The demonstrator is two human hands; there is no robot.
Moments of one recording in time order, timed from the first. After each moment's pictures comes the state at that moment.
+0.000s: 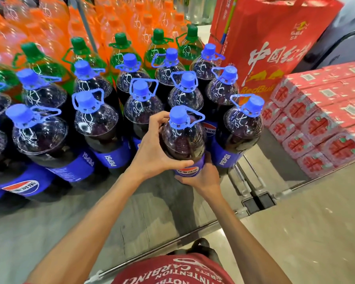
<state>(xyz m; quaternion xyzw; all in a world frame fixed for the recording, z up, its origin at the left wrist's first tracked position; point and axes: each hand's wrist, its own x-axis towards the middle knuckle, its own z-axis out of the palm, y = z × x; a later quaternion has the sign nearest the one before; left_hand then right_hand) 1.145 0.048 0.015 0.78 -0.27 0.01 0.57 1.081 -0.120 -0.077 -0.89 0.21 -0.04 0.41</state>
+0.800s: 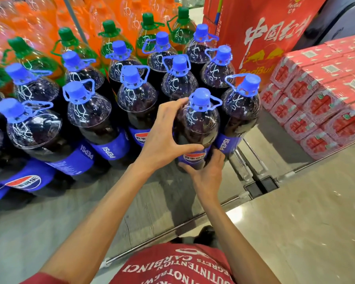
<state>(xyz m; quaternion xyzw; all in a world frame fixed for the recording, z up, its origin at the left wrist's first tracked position) 1.133 0.024 0.021 0.81 -0.32 0.03 0.48 1.048 -0.099 -0.098 -0.82 0.28 -0.23 0.45</state>
